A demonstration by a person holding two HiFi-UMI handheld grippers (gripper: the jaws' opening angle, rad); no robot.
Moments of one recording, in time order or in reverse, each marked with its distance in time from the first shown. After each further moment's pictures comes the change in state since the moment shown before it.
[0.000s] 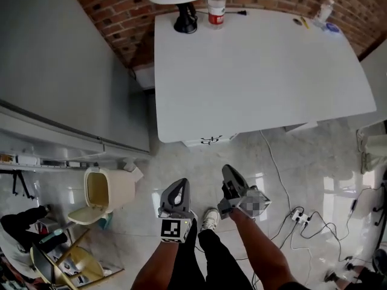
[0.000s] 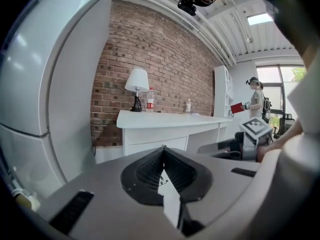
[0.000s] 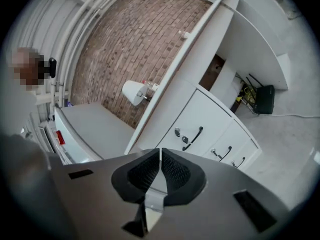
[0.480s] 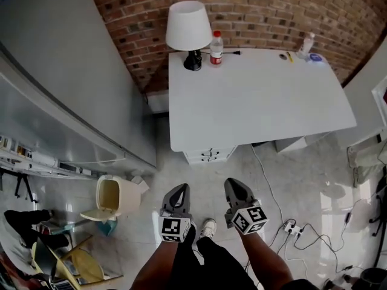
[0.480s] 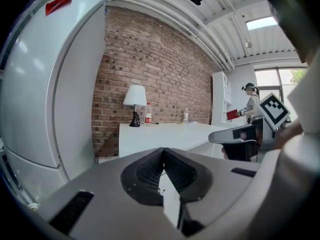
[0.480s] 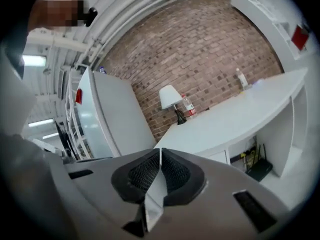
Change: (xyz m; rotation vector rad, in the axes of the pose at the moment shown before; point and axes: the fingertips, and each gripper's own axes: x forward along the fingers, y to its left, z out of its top) left arm -0.064 -0.018 0.103 0.015 -0.025 -0.003; right arm -0.073 0.155 0.058 -0.598 0.034 -0.043
